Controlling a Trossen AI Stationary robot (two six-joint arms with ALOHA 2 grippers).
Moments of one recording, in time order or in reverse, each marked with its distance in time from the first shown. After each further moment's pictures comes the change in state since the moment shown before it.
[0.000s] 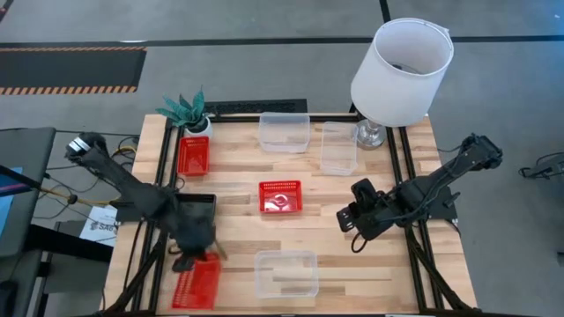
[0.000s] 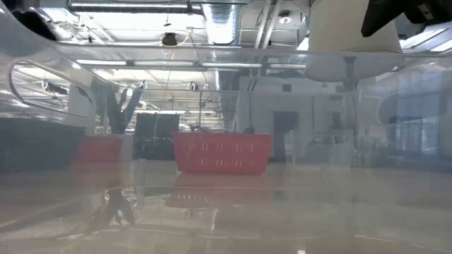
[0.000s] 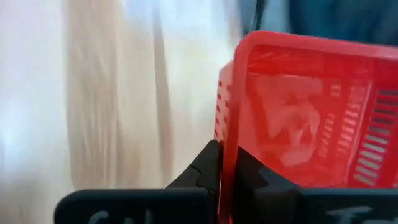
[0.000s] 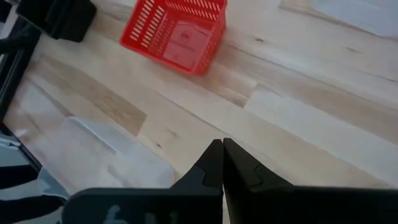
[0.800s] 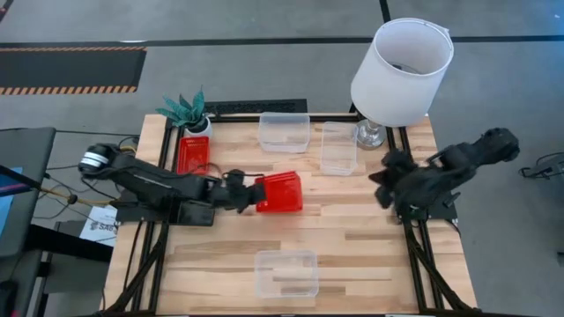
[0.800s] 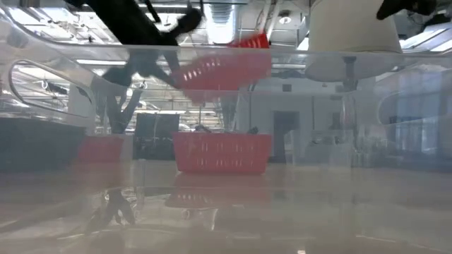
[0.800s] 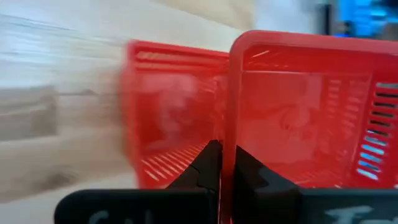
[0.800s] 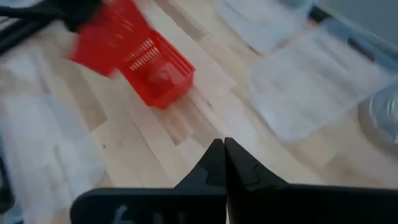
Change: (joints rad) left arm 0.433 0.378 0.140 0.226 -0.566 -0.953; right arm -0.076 -0.393 0.001 -0.235 0.112 -0.608
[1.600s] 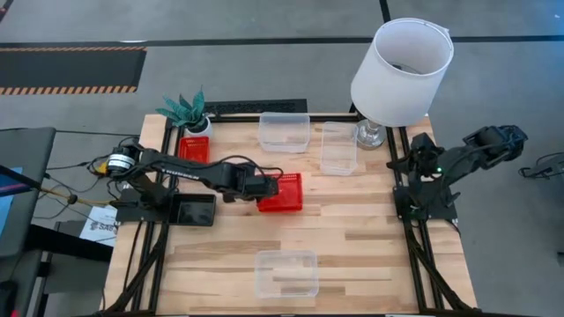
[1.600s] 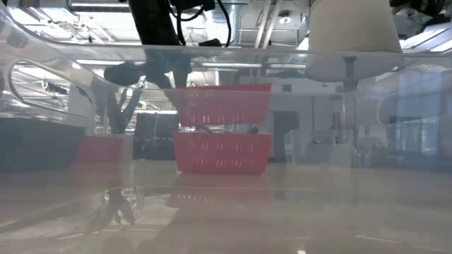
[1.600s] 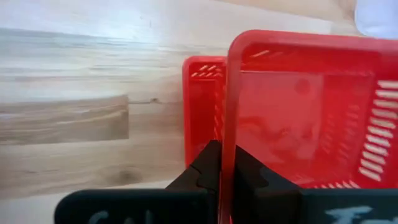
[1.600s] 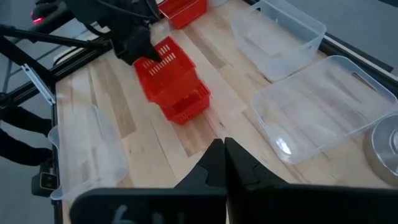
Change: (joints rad) left arm 0.119 0.227 0.323 -0.471 0.158 0.031; right arm 0.003 -0.245 0.000 -0.011 -0.011 -0.133
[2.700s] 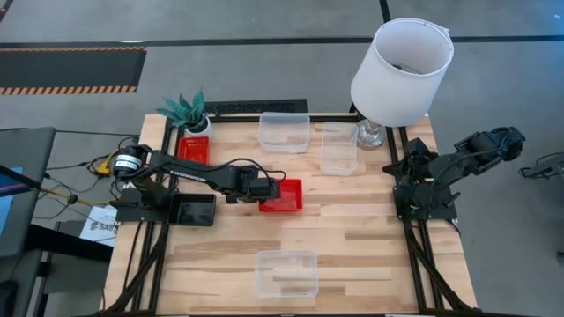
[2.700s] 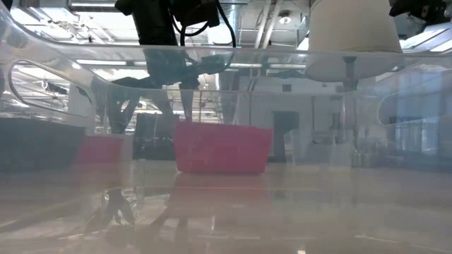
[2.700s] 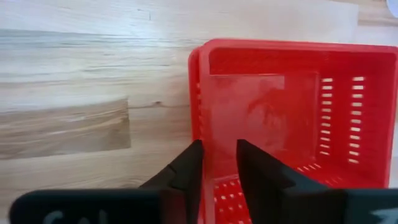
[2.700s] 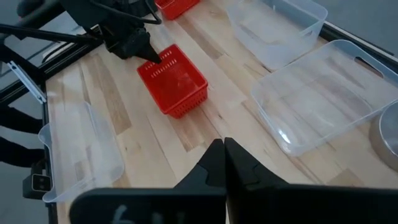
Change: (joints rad) left arm 0.002 0.059 -0.020 0.048 0.018 0.044; right arm 0.000 0.000 -0.074 0.037 -0.002 0.053
